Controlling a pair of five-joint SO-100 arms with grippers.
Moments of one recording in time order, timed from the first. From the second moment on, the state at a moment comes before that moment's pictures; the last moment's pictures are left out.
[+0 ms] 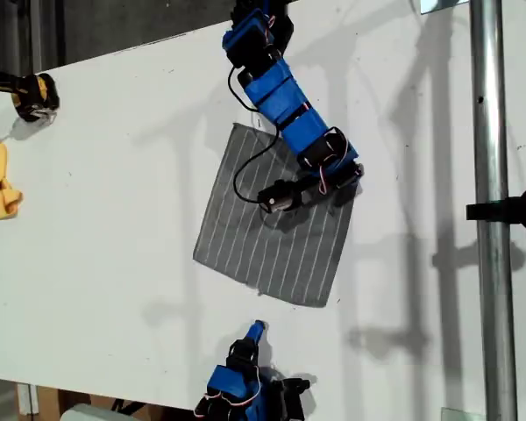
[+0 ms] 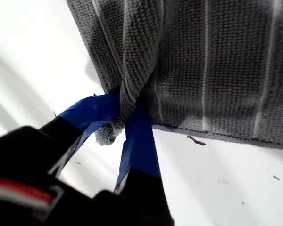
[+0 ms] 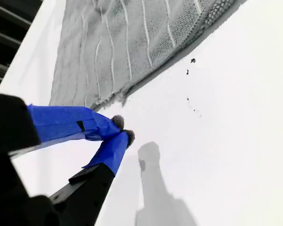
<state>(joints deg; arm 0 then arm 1) -4.2 198.8 178.6 74.9 -77.3 -31.0 44.2 58.3 75.6 91.4</state>
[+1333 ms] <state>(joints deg) 20.0 90.8 90.0 76.2 -65.6 -30.1 46.2 58.6 74.6 90.0</state>
